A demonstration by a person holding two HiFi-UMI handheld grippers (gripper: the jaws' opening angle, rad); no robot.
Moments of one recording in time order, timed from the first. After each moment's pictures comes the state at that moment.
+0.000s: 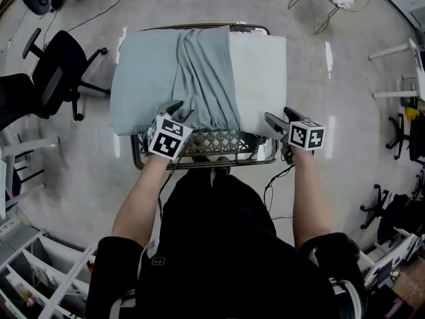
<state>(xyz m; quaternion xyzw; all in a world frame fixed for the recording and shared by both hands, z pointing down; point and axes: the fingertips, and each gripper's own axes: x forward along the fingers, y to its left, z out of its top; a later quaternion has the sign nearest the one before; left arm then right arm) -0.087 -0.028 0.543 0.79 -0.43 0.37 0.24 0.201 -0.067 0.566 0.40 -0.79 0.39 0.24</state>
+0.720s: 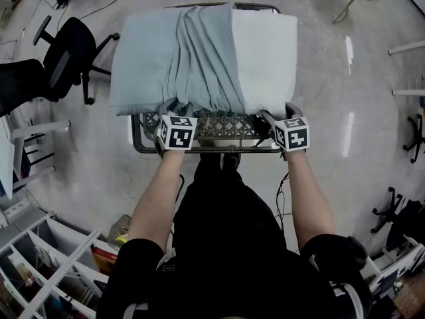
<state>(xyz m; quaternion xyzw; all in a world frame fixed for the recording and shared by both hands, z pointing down) -0.102 0.019 0.618 0.67 -0.57 0.40 0.27 0.190 -0.021 0.637 0.38 -0.81 0.27 0.35</state>
